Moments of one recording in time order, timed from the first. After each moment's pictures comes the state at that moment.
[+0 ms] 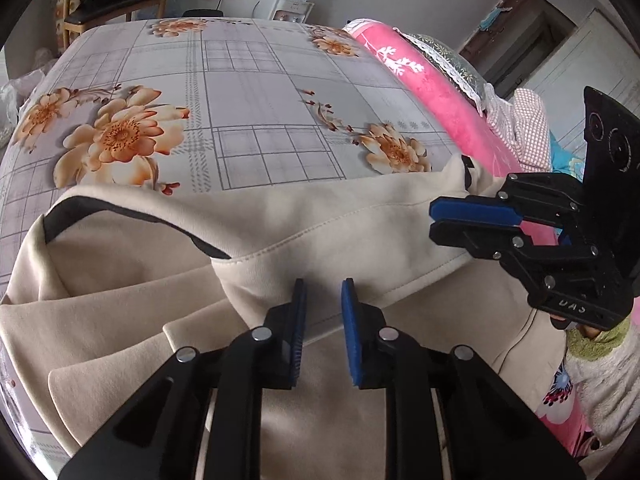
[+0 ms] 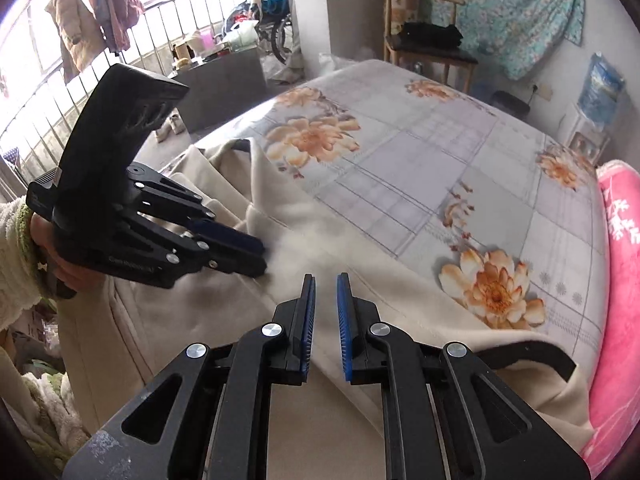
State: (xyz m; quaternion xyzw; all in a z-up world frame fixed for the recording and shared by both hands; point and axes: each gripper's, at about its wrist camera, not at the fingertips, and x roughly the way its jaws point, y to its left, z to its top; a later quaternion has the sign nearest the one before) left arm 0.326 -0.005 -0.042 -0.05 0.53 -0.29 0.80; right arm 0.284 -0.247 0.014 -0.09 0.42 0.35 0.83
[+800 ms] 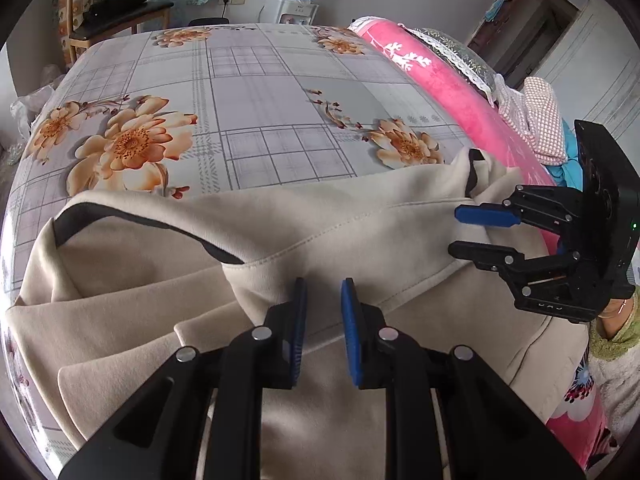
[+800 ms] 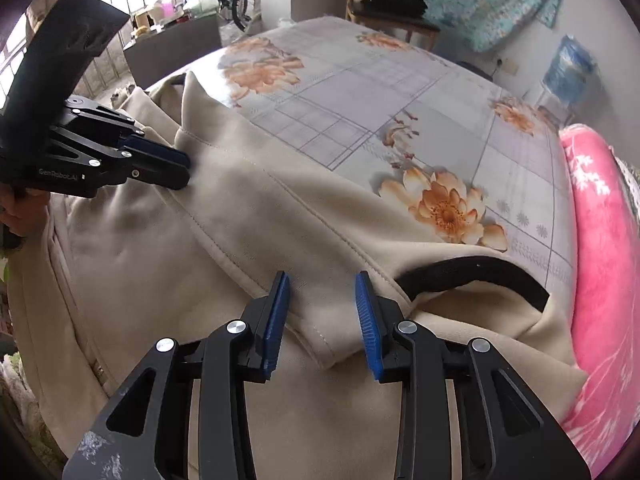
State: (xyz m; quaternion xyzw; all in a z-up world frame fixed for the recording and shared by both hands) left arm 0.318 -0.008 -0.043 -0.01 0.52 -0.26 0.81; right arm 0.274 -0.279 -0.025 -0.14 0.46 0.27 0.84
